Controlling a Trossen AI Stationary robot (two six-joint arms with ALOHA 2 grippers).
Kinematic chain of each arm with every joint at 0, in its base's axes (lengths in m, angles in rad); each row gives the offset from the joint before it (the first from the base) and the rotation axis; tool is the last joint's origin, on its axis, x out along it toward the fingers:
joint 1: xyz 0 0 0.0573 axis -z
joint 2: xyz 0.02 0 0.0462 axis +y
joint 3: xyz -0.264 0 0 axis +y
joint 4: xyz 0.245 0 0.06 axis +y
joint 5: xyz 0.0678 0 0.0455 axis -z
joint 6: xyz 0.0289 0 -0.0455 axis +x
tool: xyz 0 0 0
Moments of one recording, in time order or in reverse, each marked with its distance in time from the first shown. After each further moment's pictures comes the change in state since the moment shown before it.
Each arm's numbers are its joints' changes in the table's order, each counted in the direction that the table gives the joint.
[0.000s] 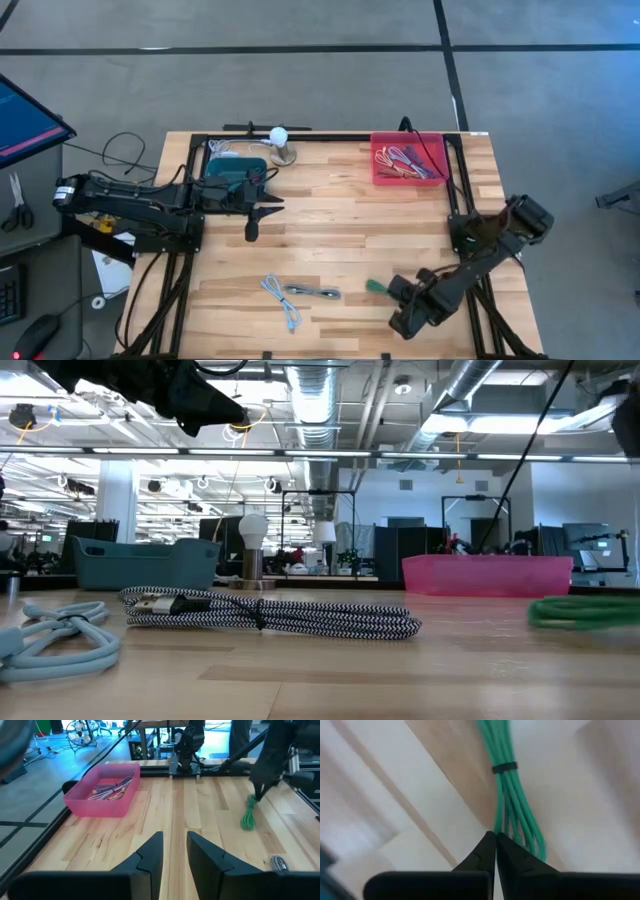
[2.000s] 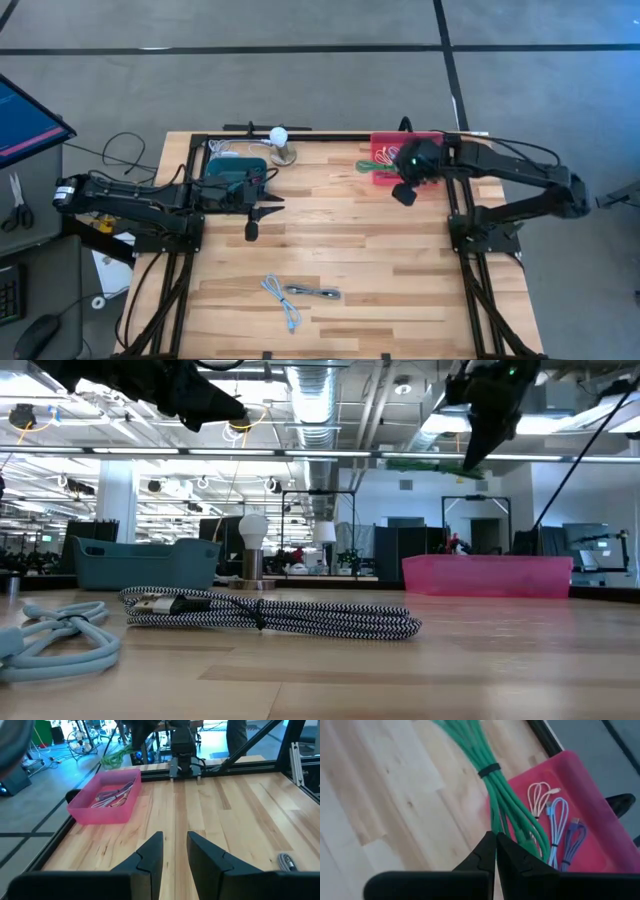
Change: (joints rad) left arm 0.001 0.000 0.000 -0.017 -0.001 0.065; right arm 1.035 -0.548 -0.080 0.251 0.253 -1.256
